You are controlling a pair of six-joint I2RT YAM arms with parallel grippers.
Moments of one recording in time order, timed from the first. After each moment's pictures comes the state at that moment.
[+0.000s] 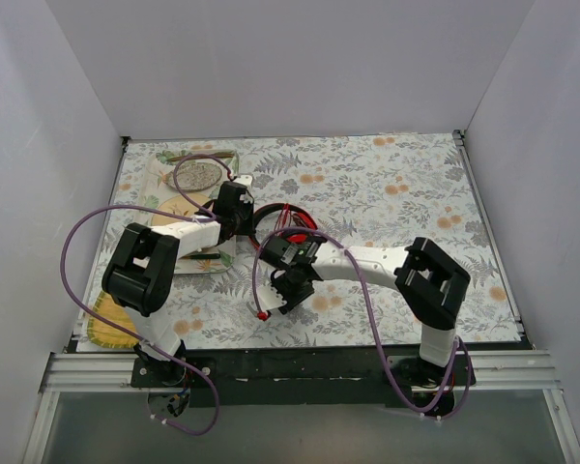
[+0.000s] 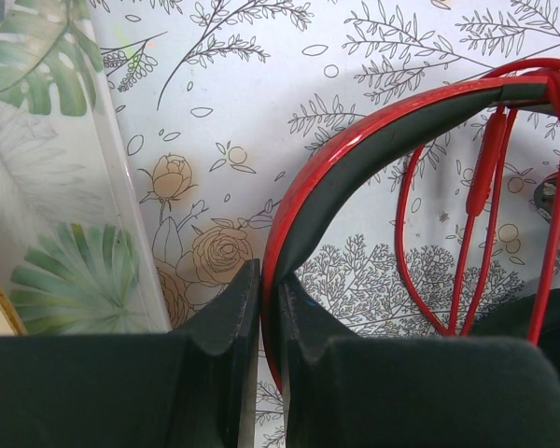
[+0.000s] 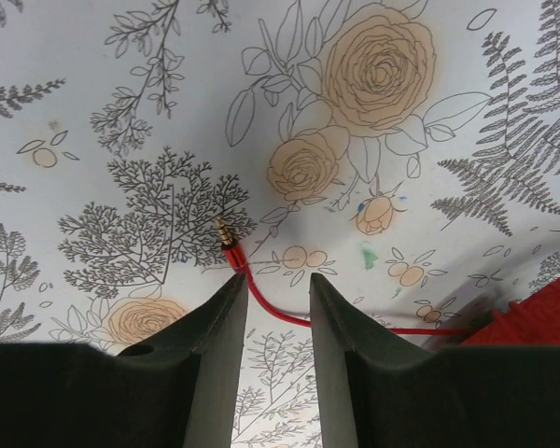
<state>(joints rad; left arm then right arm) -0.41 1.76 0.98 0.02 -0.04 -0.26 1.10 1.82 1.24 -0.76 -0.20 -1.20</state>
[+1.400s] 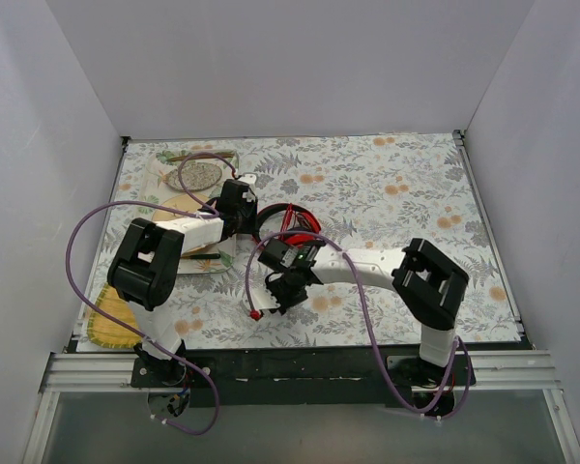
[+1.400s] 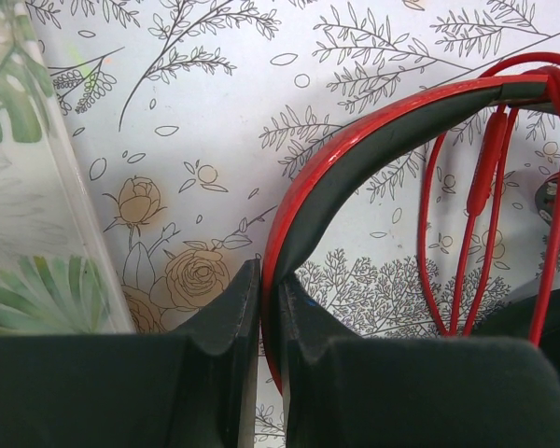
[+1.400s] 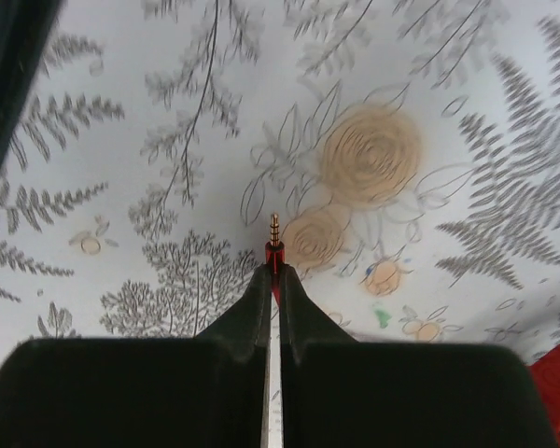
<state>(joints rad) -0.41 1.81 1.02 0.01 0.01 -0.24 1.11 1.85 1.24 -0.70 -0.31 -1.10</state>
